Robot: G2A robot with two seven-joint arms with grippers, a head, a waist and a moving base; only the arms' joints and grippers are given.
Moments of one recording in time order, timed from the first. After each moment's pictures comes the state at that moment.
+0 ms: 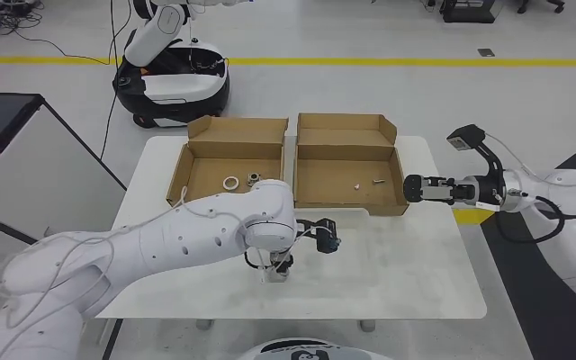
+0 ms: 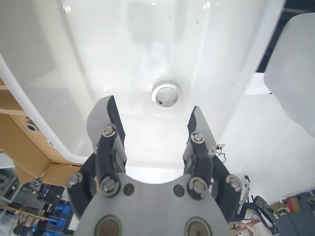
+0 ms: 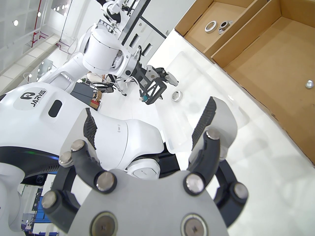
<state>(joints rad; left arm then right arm) 0.49 -1.13 -0.17 -1.79 0.49 -0.29 -1.54 -1.27 -0.60 1.36 -1.56 0.69 -0.48 1.34</state>
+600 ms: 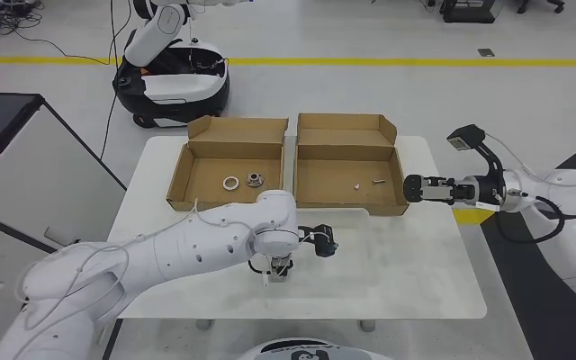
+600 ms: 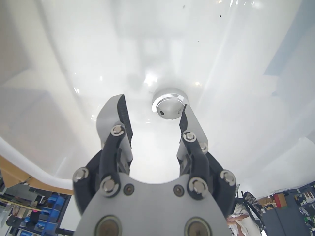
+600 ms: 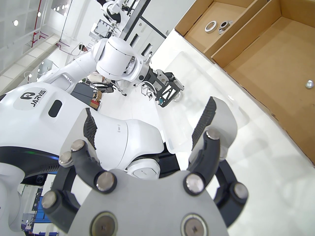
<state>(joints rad) 0.57 -1.17 -0.17 -1.71 0.56 -0.29 -1.54 -1.27 -0.60 1.36 -1.56 0.69 -0.48 1.34</state>
